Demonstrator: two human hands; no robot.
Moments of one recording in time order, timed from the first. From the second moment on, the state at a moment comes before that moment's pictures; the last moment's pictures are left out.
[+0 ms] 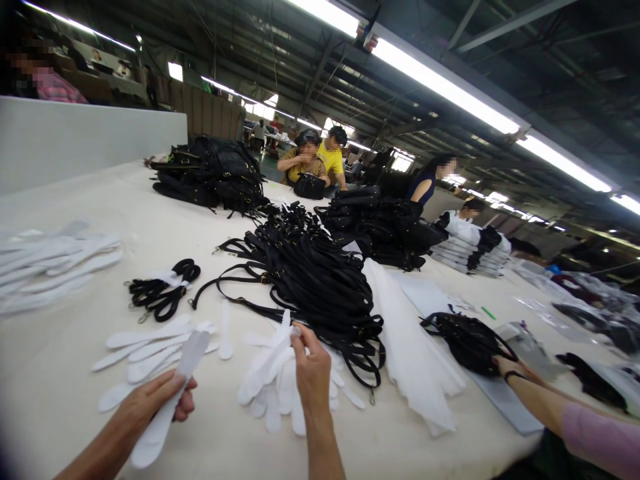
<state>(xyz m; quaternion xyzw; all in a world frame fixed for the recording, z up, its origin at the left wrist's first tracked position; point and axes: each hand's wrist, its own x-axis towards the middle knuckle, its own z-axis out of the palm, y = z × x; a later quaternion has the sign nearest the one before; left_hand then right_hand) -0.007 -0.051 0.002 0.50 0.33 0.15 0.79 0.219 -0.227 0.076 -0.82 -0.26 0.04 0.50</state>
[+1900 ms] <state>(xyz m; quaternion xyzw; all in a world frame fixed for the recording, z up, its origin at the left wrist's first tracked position) -0.011 -0.042 0.016 0.52 0.34 0.08 0.78 0.216 -0.229 0.084 -0.82 -0.22 0.03 0.53</state>
